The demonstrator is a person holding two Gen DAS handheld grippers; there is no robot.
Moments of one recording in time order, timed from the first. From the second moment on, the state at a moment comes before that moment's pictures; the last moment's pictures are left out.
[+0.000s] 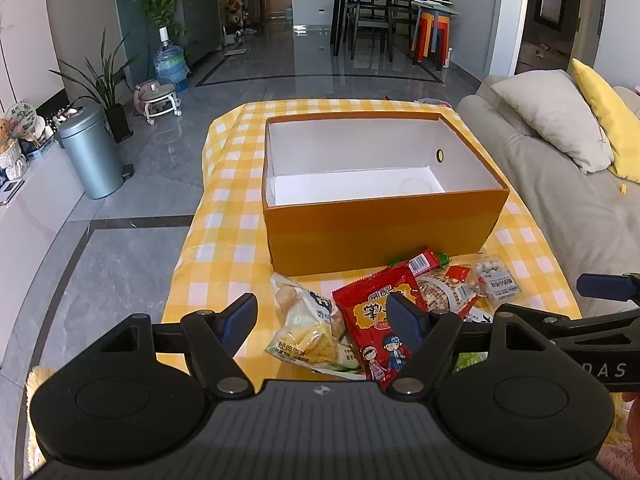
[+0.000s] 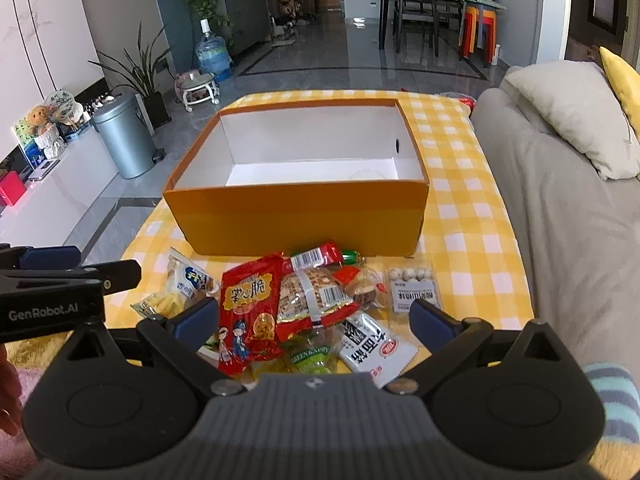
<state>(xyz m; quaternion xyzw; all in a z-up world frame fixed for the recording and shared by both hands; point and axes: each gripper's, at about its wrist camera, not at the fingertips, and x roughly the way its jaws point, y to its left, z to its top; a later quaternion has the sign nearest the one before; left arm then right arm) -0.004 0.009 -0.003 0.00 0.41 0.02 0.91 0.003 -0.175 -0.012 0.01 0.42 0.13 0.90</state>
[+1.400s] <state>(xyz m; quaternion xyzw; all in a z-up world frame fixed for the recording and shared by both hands) 0.003 0.013 -0.019 -0.01 0.48 0.00 0.88 0.010 -0.174 -0.026 0.00 0.47 0.11 0.88</state>
